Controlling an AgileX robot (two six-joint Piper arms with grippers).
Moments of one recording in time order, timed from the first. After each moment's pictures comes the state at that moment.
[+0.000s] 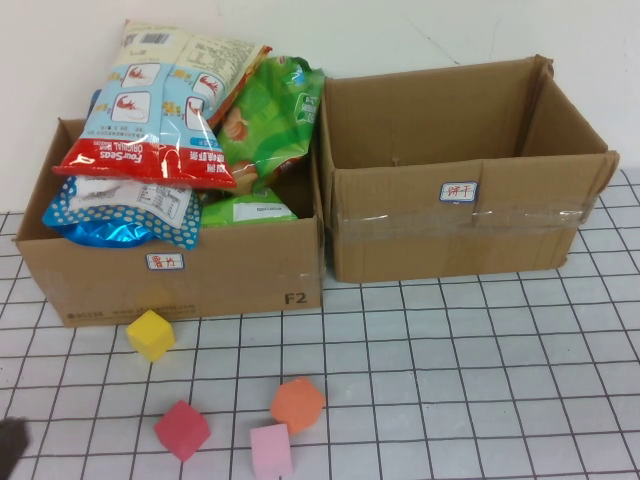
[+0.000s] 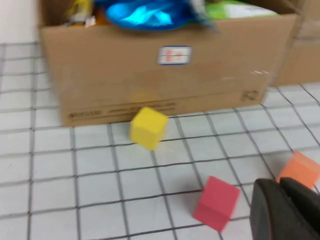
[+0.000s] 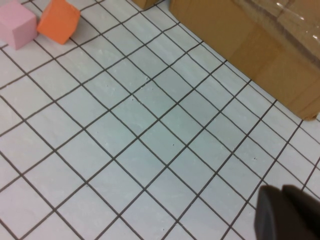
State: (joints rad) right arm 0.35 0.57 -0.49 0.21 0.61 -0.65; left arm -0.47 0.38 -0.35 0.37 0.49 -0.57
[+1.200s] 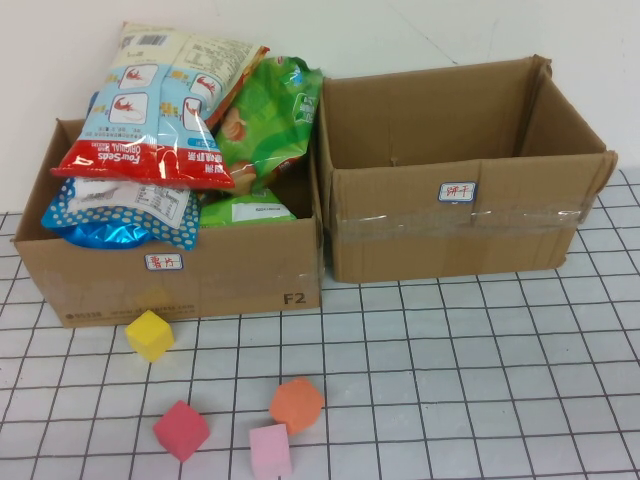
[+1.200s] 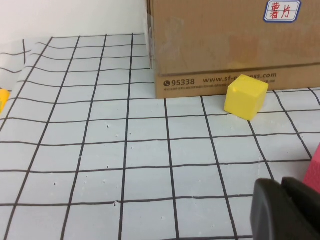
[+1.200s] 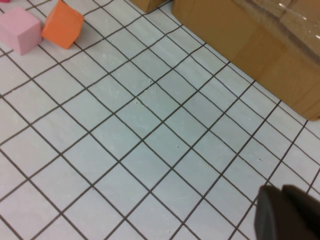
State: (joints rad) right arm 0.35 0.57 -0.49 0.24 0.61 -0.65; left arm -0.01 -0.01 0.02 -0.02 0.36 -0.01
